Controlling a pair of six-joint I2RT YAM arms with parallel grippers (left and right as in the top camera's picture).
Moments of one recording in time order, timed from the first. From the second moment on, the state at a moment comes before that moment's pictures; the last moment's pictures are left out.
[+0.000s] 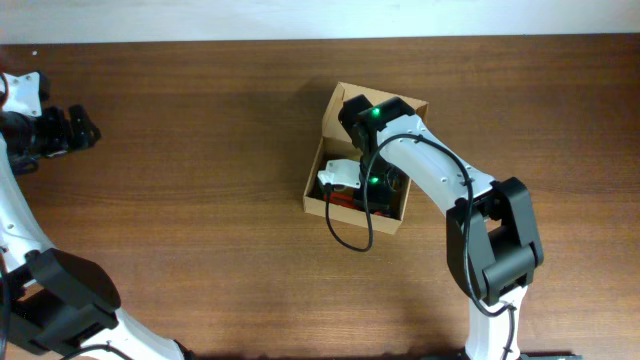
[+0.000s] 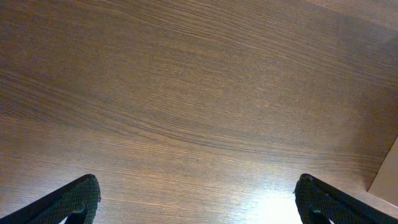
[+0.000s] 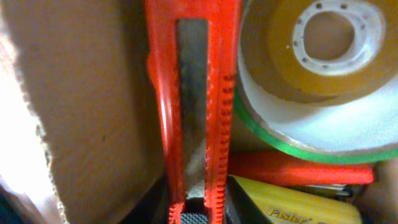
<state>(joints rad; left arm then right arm) 0.55 1.91 2.00 -1.34 0.26 0.27 0.45 2.09 1.65 -1.28 -0.13 -0.91</state>
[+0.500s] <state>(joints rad) 0.55 1.91 2.00 -1.34 0.26 0.27 0.45 2.08 1.65 -1.26 -0.12 -0.89</state>
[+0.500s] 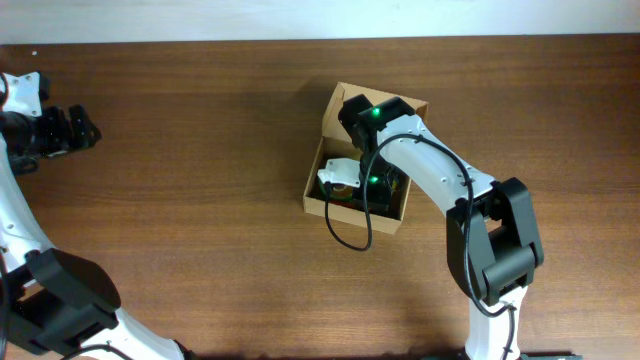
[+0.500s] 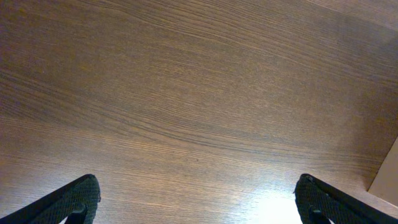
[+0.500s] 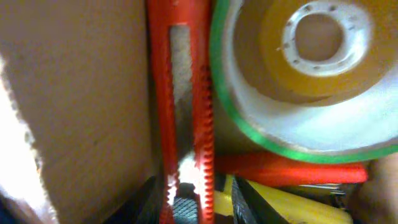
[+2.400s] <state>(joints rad) 0.55 1.91 2.00 -1.34 0.26 0.27 -0.31 1.66 1.07 -0.81 0.05 -0.24</state>
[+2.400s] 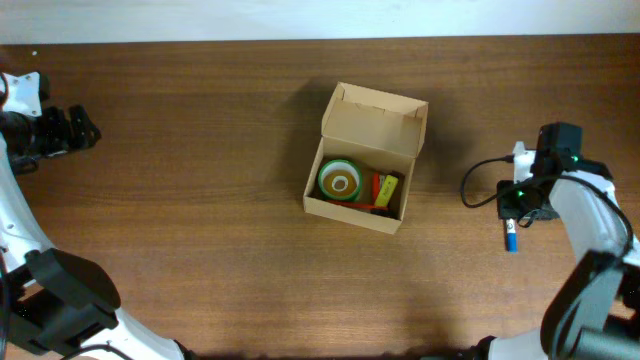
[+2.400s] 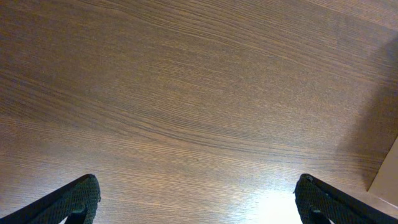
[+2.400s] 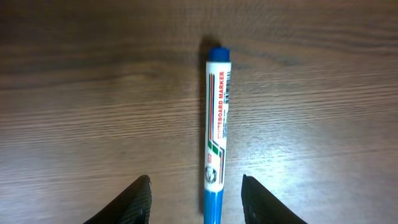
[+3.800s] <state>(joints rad) 0.55 1.91 2.00 -1.34 0.26 0.27 -0.31 1.81 1.30 -0.91 -0.14 -0.15</state>
